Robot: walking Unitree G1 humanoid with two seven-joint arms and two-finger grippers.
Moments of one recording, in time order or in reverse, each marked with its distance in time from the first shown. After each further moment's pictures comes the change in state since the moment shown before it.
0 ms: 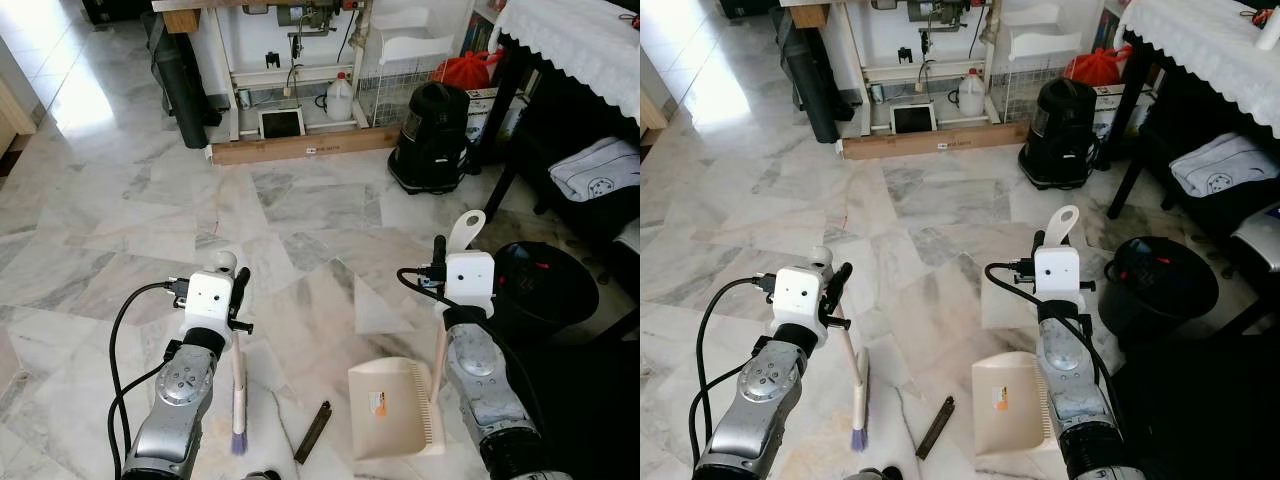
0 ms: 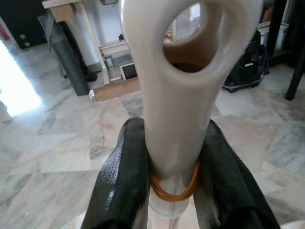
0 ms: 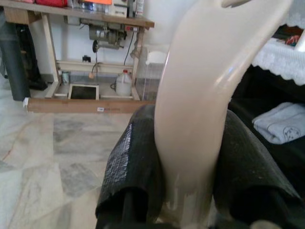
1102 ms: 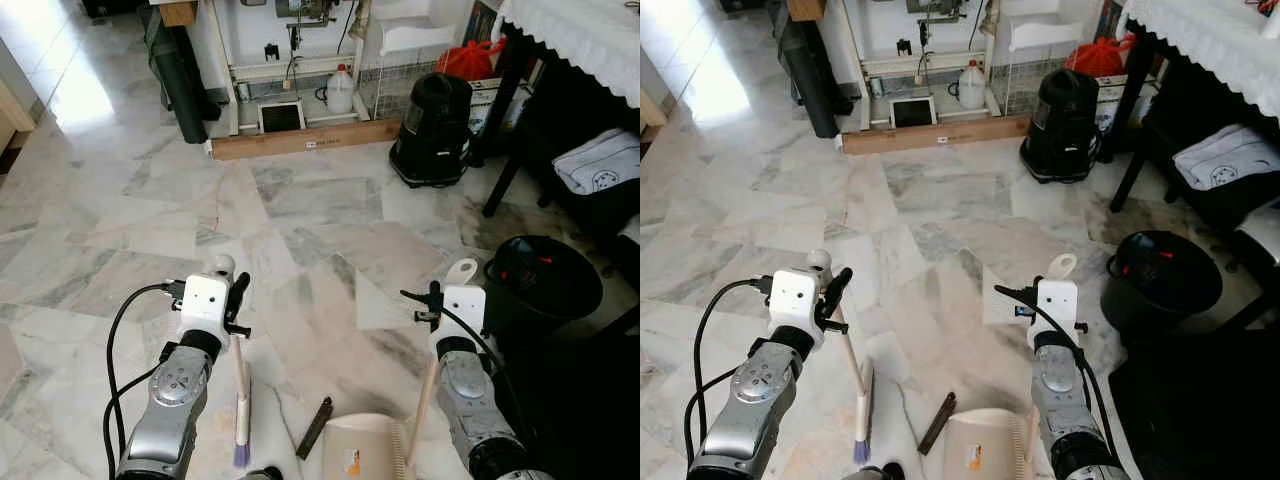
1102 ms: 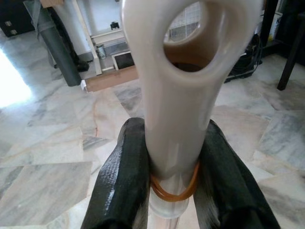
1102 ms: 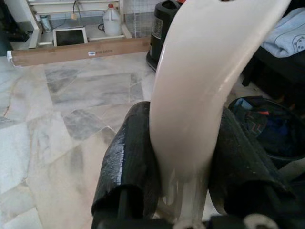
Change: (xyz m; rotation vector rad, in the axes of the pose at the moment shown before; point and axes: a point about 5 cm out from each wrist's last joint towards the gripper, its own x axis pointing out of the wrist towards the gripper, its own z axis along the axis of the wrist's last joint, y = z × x) left arm -0.002 0.003 -0.003 -0.021 0.025 -0.029; right arm -0.016 0.006 -0.049 0.106 0.239 -0.027
